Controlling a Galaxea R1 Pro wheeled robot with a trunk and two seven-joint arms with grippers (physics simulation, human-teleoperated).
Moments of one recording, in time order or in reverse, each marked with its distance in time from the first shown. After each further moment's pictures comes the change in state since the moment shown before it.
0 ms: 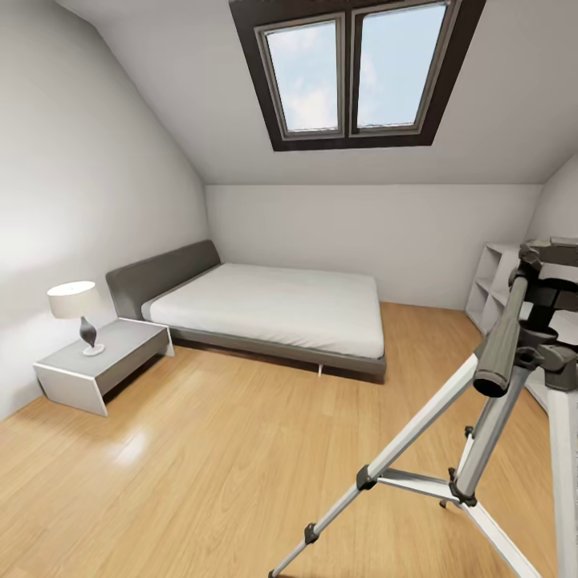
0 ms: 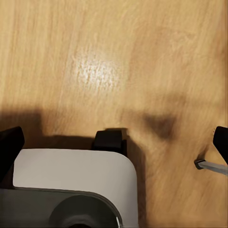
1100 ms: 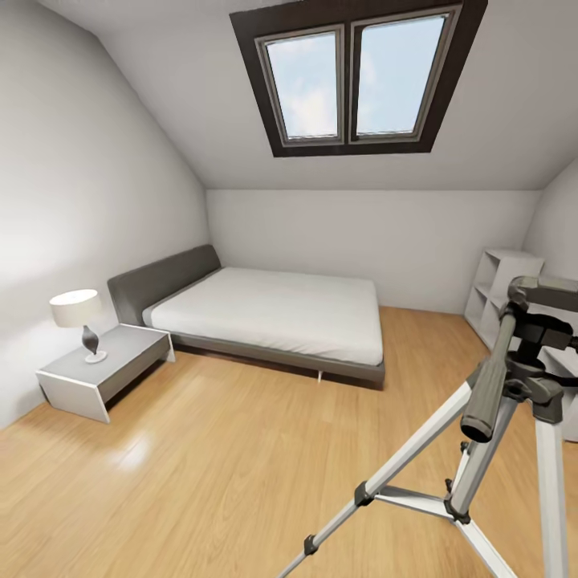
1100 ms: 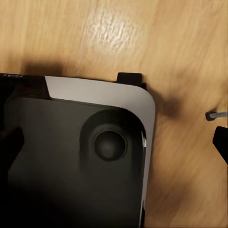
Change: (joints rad) left arm 0.000 -0.006 -0.005 0.287 0.022 -0.103 0.000; right arm 0.004 0.017 0.001 0.156 0.113 -0.007 -0.010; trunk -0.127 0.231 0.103
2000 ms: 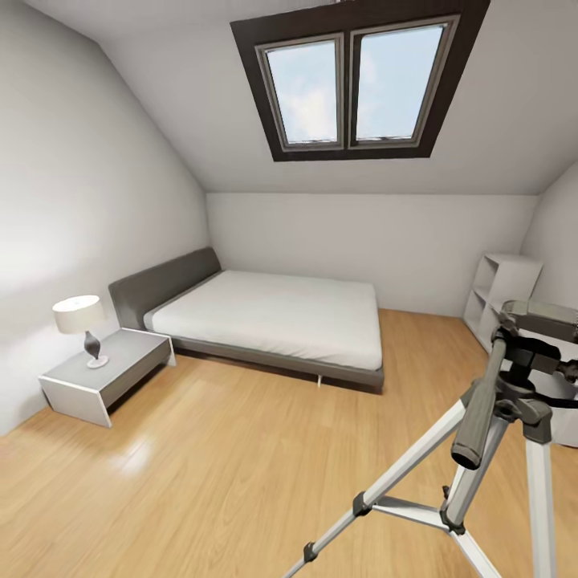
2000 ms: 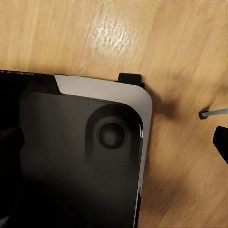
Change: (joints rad) left arm 0.000 -0.016 0.000 0.004 -0.078 0.001 -0.008; right arm -0.008 0.000 -0.002 0.003 0.025 -0.002 -0.001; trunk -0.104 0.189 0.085
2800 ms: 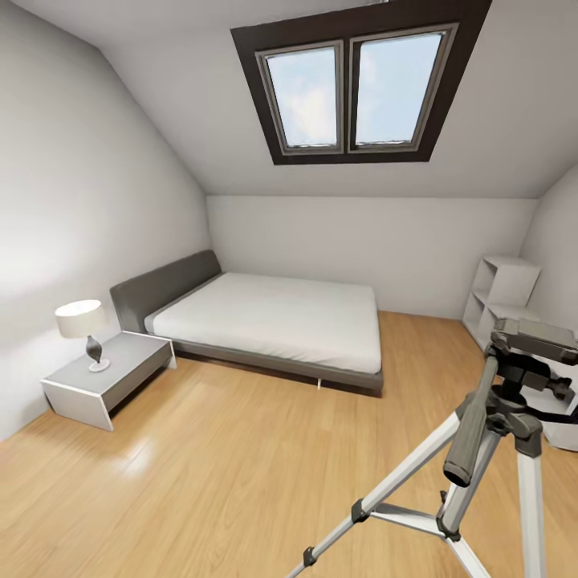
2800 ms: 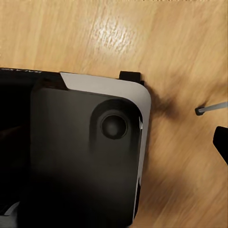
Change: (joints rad) left arm 0.000 -0.003 0.000 0.000 0.003 0.000 -0.001; right arm -0.001 0.000 0.000 0.000 0.000 0.000 0.000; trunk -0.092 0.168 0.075
